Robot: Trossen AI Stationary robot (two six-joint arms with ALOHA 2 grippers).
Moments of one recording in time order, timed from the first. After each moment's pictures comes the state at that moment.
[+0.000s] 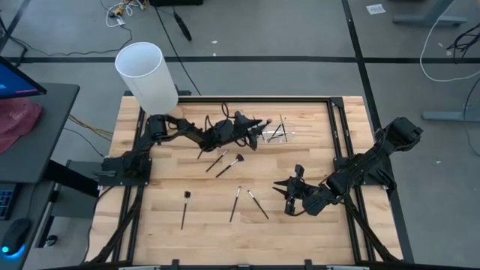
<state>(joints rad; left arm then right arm) 0.28 2.24 1.05 1.20 -0.16 -0.20 0.64 1.41 0.57 0.13 0.82 0.48</state>
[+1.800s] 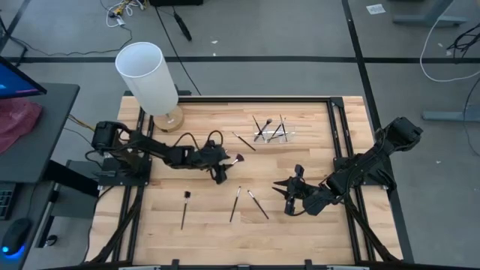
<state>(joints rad) -0.02 1.67 0.61 0.43 -0.24 -0.28 0.64 1.41 0.57 0.14 0.82 0.49</state>
